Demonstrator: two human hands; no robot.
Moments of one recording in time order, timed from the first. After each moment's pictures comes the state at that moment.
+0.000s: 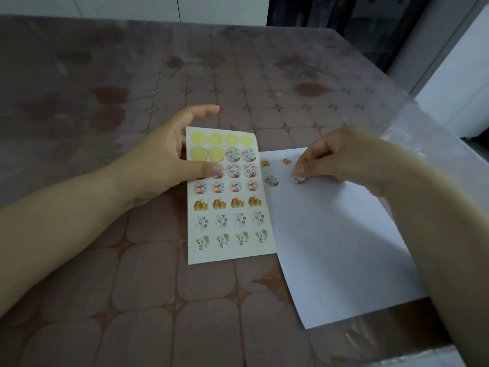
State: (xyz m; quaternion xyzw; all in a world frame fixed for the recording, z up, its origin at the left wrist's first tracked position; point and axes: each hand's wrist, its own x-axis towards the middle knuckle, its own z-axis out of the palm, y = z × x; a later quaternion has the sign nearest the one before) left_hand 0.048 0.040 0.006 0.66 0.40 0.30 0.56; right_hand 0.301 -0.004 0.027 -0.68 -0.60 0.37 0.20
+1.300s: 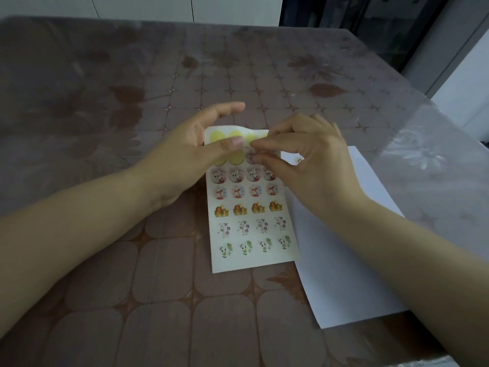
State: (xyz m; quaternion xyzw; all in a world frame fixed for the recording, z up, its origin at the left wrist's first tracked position) left_hand 0.055 0.034 0.005 0.66 0.36 0.36 0.55; right_hand 0.235 -0.006 -0.002 -0.50 -0.76 -0.03 0.42
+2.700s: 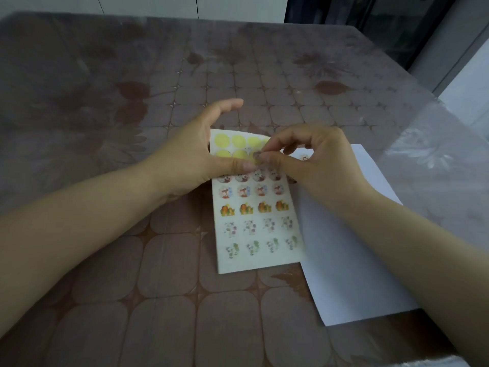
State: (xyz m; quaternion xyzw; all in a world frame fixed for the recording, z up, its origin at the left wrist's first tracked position) left_hand 0.052 0.032 0.007 0.69 0.40 0.31 0.52; right_hand 0.238 -0.010 0.006 -0.54 -0.68 0.25 0.42
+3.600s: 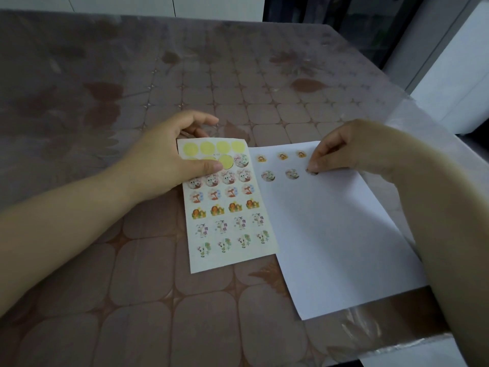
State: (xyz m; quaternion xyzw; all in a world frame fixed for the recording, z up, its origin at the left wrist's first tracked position) left_hand 0.050 0.039 0.001 0.77 0.46 0.30 0.33; right_hand 0.327 -0.001 0.030 -0.73 -0.60 0.31 0.13
